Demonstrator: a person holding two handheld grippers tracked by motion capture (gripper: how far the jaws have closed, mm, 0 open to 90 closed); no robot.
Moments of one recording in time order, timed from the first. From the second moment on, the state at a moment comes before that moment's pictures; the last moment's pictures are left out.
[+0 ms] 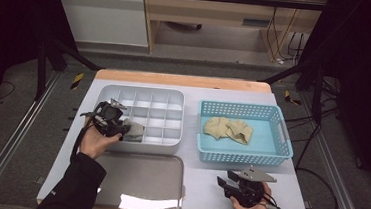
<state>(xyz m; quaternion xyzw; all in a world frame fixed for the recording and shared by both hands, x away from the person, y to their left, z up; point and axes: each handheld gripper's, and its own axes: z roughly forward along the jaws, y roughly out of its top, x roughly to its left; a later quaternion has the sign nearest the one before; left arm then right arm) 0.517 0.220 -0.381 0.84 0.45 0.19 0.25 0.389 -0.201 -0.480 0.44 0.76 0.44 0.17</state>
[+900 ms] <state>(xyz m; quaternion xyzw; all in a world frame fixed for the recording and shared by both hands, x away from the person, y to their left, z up) 0.525 0.205 -0.411 0.83 0.47 0.13 0.26 0.389 -0.200 -0.480 0.44 0.77 0.44 0.16</state>
